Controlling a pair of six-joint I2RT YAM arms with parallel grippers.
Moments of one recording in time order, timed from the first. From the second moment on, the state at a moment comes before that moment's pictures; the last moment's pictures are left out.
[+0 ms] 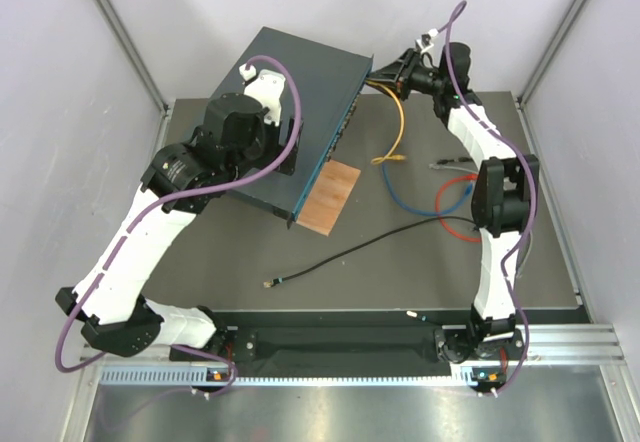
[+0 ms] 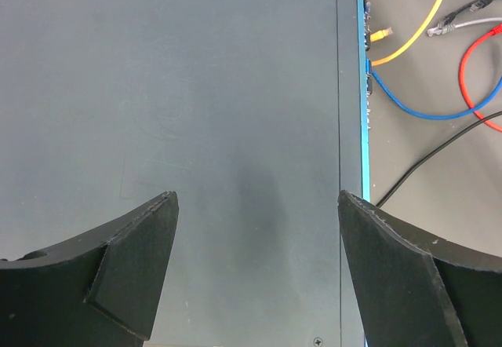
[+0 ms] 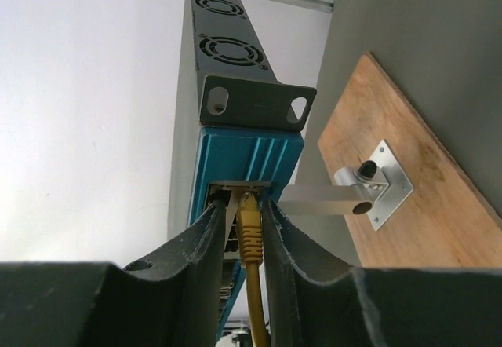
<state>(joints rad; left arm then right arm) -0.71 1.33 1.83 -1.00 -0.34 -0.14 0.16 2.17 1.93 0.15 -0.90 1.22</state>
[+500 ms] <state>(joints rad) -0.71 1.33 1.83 -1.00 -0.34 -0.14 0.15 2.20 1.91 0.27 -0.93 1.37</state>
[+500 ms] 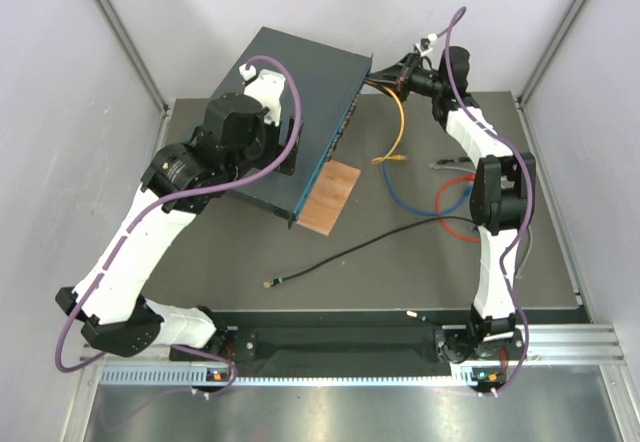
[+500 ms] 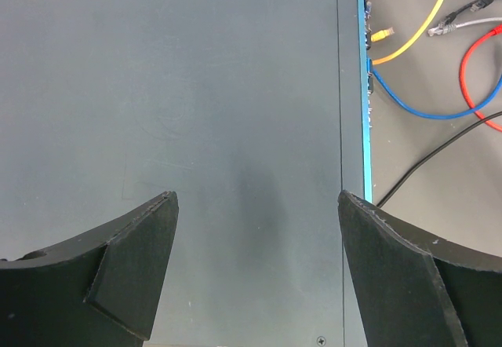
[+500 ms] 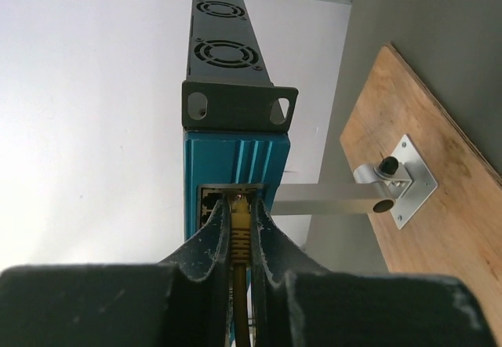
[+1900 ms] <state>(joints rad) -0.71 1.32 1.82 -1.00 -0.34 -0.13 0.05 2.02 1.89 -0.44 -0.67 0.72</state>
